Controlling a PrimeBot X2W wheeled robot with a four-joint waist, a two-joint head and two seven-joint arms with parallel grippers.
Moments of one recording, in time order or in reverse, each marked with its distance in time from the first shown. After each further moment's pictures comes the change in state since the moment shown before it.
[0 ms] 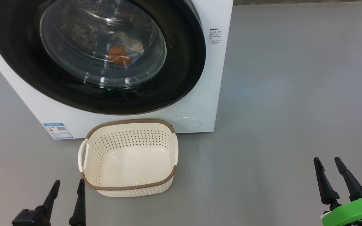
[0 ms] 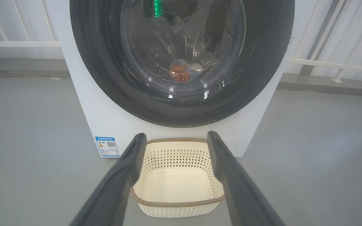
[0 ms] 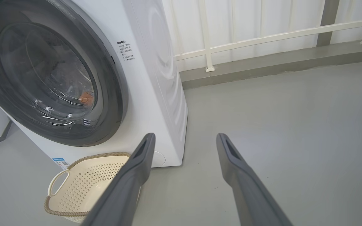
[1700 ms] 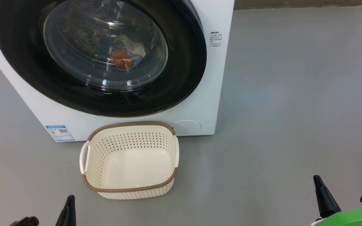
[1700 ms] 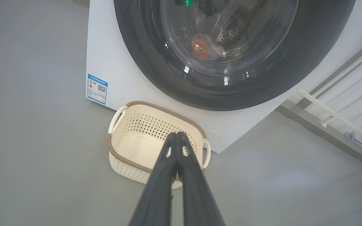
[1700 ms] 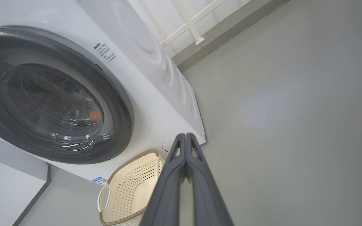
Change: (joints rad) left arm 0.017 -0.042 0.009 0.076 -0.353 0.000 0.093; right arm 0.032 0.106 -0.024 0.054 0.285 0.000 0.099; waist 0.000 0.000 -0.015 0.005
